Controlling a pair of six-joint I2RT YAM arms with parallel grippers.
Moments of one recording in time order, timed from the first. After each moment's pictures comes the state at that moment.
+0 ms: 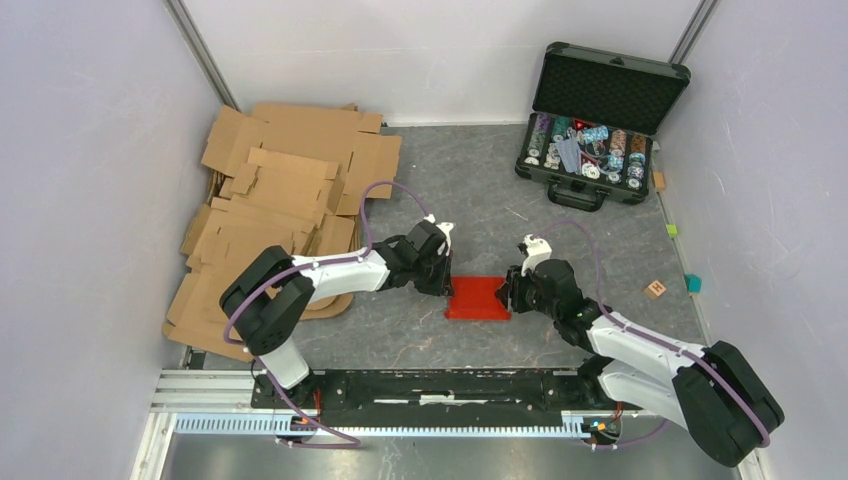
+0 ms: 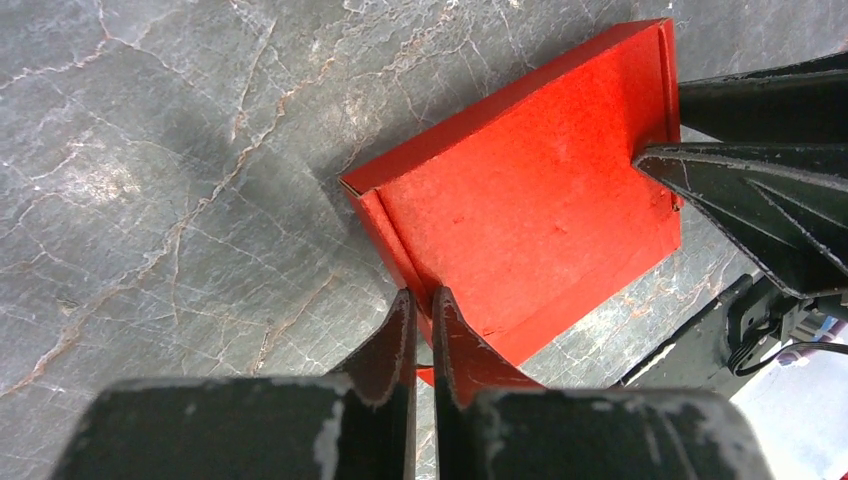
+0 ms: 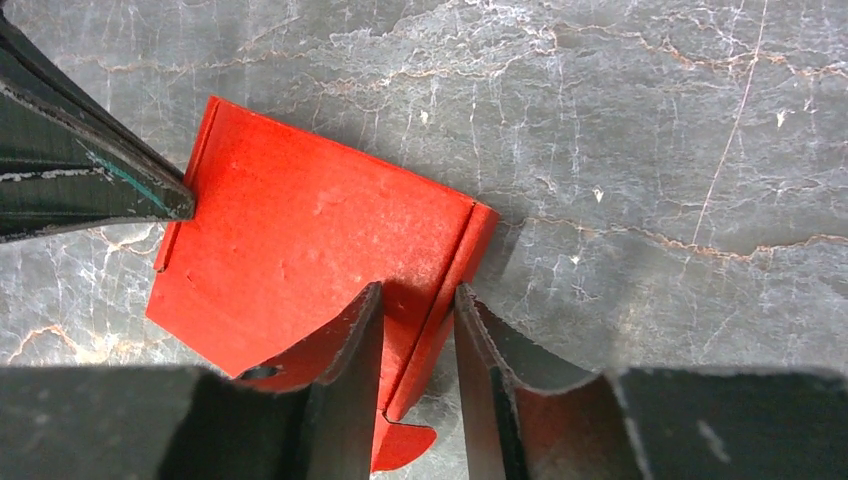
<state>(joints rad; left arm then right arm) -0.85 1.69 0.92 -0.16 0.17 -0.58 0.59 1.03 0.22 0.21 -0.06 0.39</state>
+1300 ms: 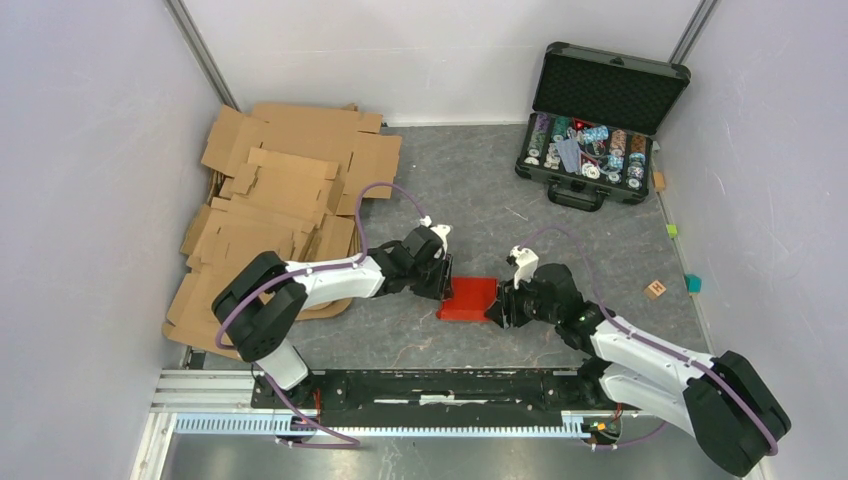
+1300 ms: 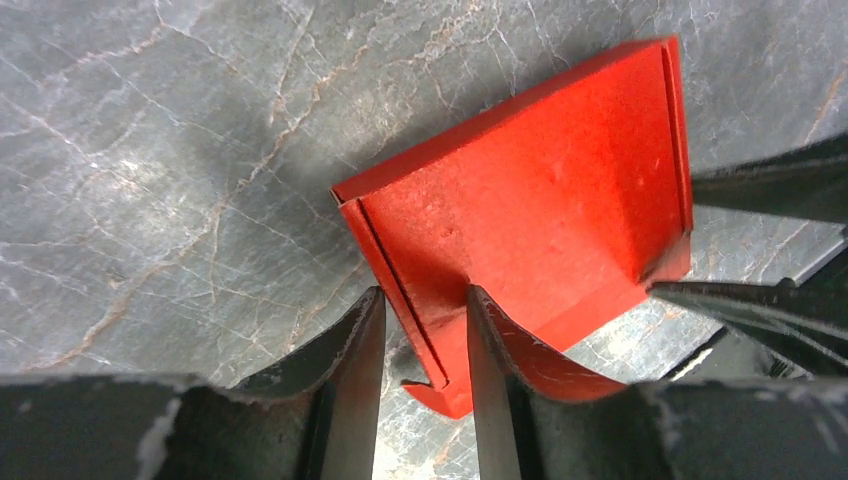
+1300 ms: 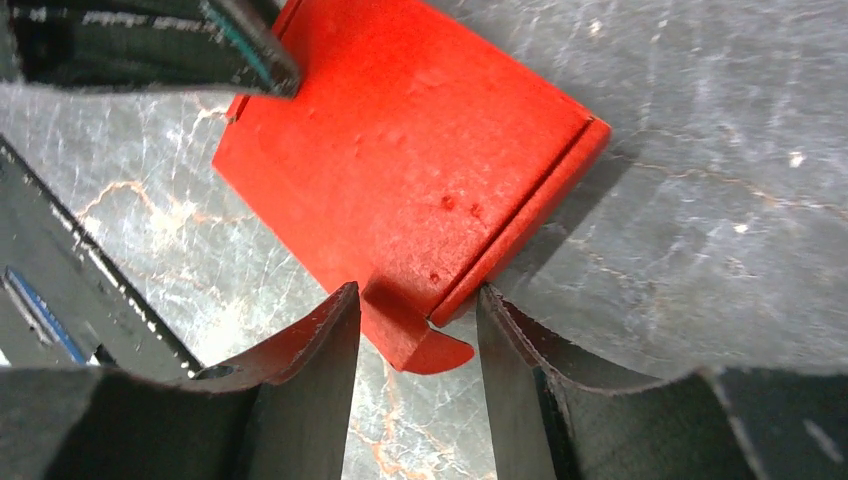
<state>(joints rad) -0.87 1.64 0.86 -0.13 0.12 -0.56 0.61 0.96 0.23 0.10 -0.26 0.32</state>
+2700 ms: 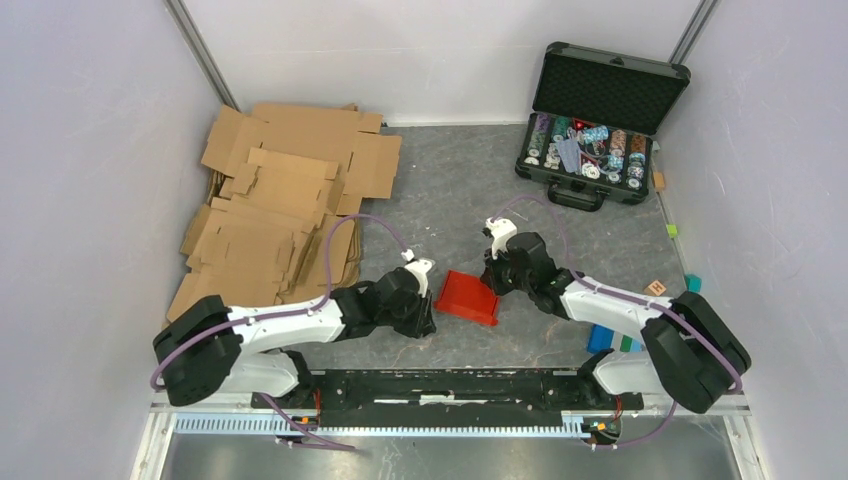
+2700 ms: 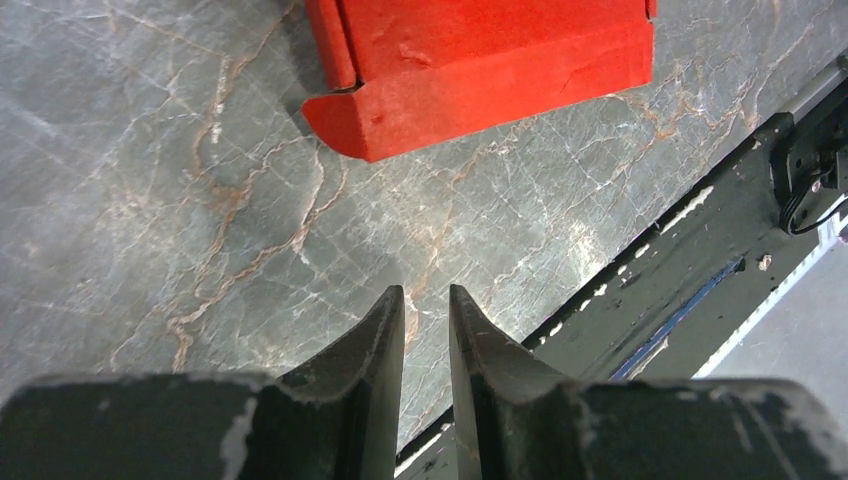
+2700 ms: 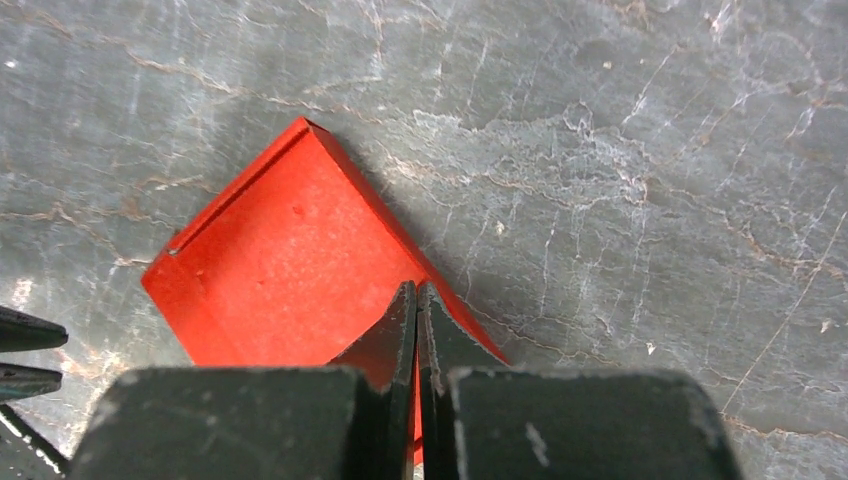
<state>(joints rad) -1.02 1.25 0.55 -0.12 0.04 -0.62 0.64 1.29 0.50 0.12 -0.09 0.19</state>
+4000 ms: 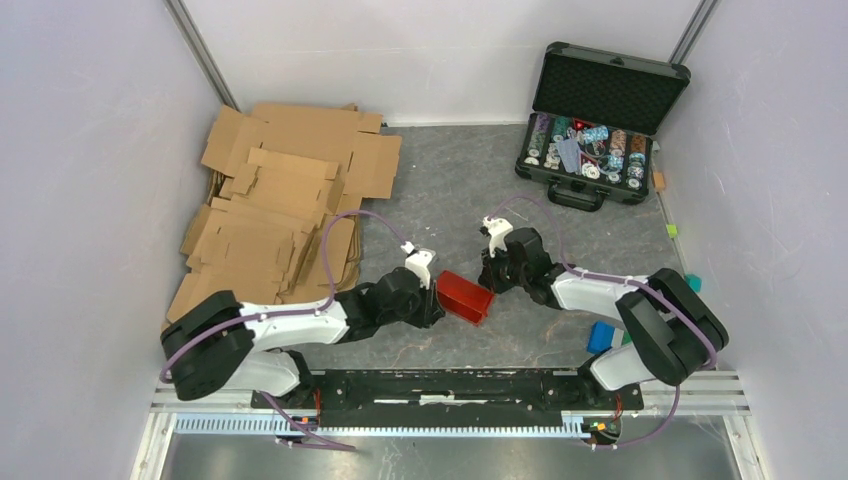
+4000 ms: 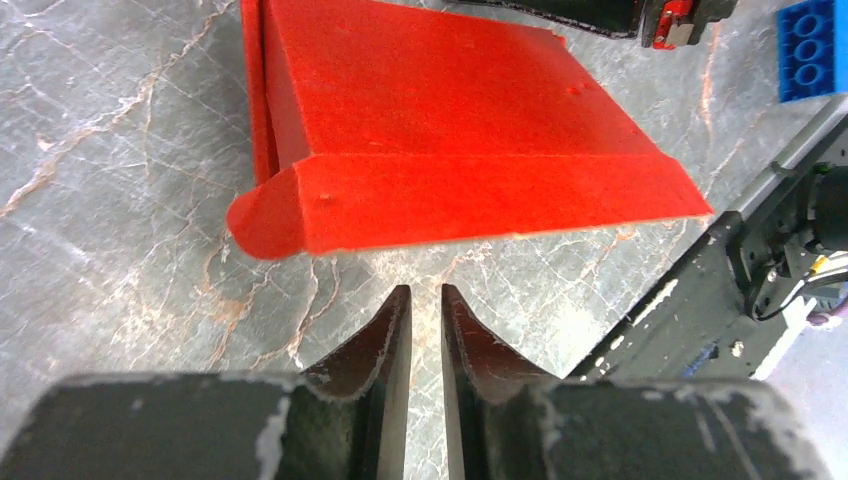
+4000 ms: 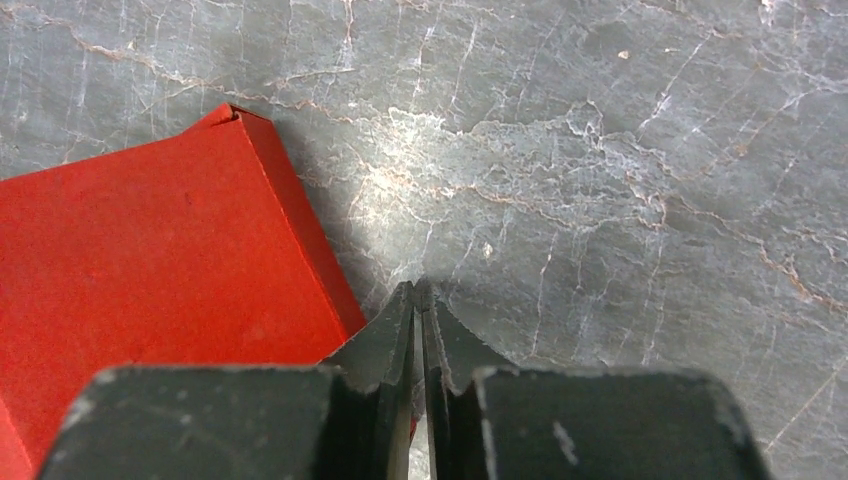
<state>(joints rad) -1.03 1.34 0.51 0.18 -0.05 -0.62 0.58 1.46 0.52 0.20 -0.18 0.17</state>
